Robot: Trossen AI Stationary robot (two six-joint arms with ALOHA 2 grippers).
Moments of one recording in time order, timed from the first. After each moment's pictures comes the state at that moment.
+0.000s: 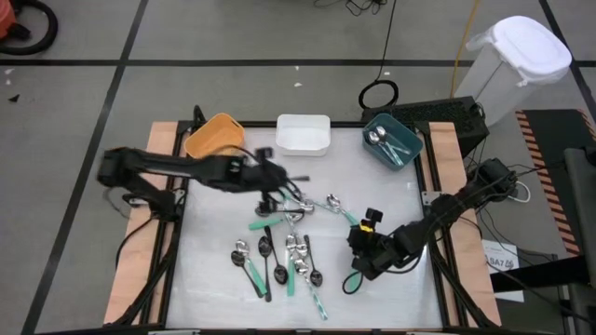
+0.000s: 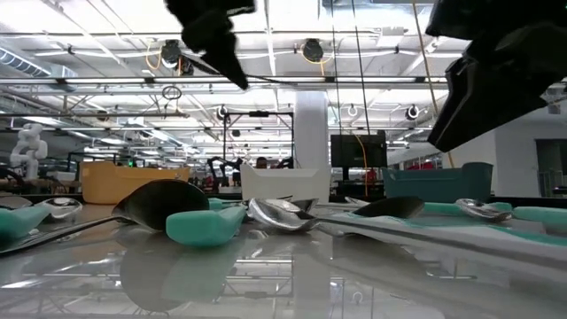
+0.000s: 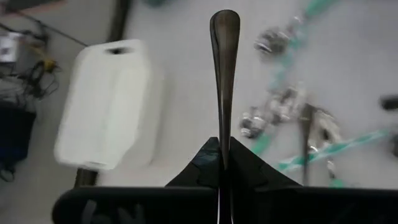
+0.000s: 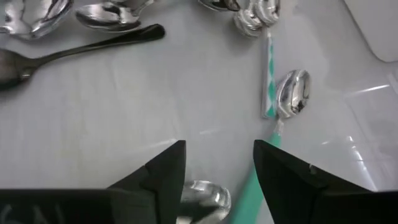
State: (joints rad) left arm 0.02 1.45 1.21 -0.61 -0.36 0.16; right arm 0.60 1.52 0.86 -0.61 0.66 0.71
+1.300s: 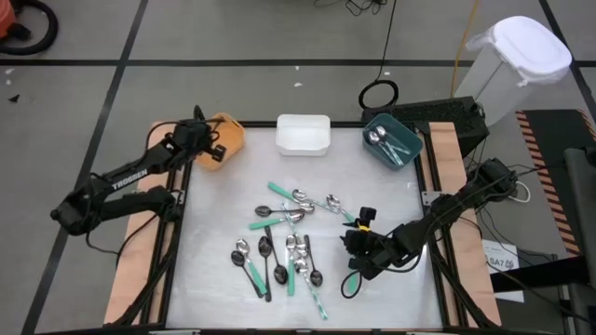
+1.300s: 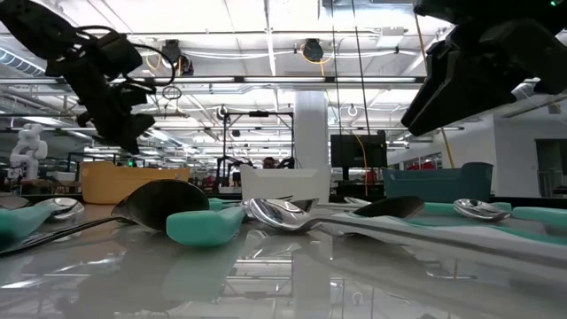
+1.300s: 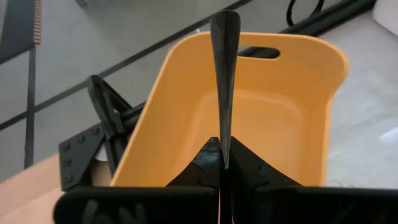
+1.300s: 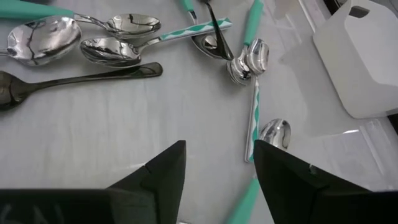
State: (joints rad) left arm 0.89 0.92 0.47 -0.28 -0.30 0.00; right arm 0.58 1.52 0.86 -0.49 0.76 0.49
